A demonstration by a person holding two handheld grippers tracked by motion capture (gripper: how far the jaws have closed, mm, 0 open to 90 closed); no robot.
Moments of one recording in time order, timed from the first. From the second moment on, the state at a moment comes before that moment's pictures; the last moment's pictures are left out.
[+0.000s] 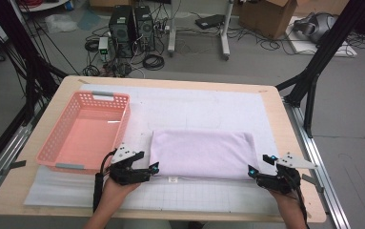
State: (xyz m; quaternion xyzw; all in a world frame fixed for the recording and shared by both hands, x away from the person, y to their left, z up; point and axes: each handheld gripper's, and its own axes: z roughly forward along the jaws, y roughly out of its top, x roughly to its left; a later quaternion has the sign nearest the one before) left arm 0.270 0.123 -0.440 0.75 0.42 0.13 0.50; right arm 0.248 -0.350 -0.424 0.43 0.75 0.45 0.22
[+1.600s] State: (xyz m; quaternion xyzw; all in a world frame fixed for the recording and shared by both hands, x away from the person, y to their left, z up) left arm 0.271 0.113 -0.453 0.75 0.48 0.05 0.46; right arm 0.406 -0.121 -0.407 0.27 0.88 0.38 0.12
